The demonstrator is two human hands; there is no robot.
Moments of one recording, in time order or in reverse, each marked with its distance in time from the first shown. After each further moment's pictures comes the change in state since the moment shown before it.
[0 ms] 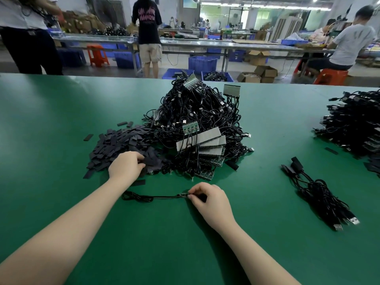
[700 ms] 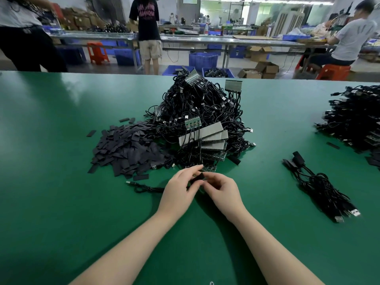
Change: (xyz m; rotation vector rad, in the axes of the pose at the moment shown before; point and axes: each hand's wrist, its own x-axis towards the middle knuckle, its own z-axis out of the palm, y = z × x) left_hand -0.107 0.085 0.052 -0.703 0.053 0.422; right_hand 0.002 0.008 -0.013 0.408 0.081 0.108
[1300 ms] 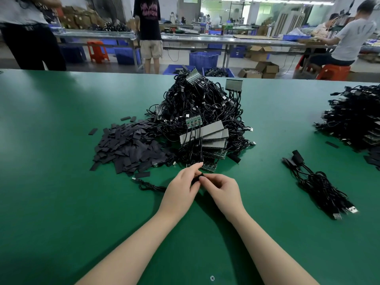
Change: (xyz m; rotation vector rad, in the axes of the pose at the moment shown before) left_hand -0.007 0.001 0.000 0.074 -0.056 -0.042; right_hand -0.010 -0.006 0.002 0.076 0.009 -0.006
